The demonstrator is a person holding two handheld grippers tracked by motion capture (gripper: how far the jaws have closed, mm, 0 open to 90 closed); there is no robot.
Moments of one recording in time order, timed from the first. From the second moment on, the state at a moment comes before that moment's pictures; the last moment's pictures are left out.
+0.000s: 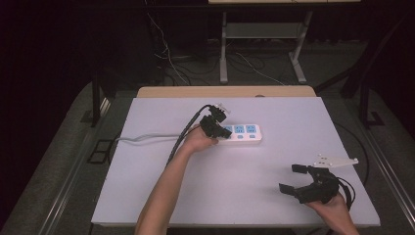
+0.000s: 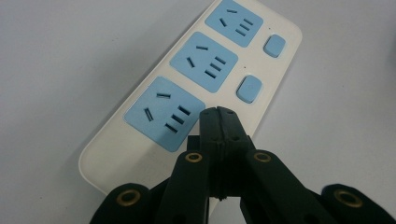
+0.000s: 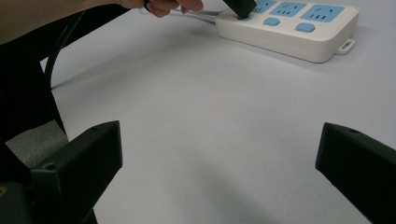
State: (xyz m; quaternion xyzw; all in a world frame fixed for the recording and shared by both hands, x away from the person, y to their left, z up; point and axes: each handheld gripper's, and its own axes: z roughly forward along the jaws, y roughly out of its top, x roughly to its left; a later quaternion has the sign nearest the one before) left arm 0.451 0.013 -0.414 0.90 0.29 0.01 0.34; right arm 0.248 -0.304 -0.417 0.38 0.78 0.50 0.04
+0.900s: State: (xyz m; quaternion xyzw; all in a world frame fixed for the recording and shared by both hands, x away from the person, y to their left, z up) left arm 0.447 0.029 -0.407 0.87 0.32 0.01 0.39; right arm 0.250 -0.307 -0.417 0.38 0.77 0.50 0.04
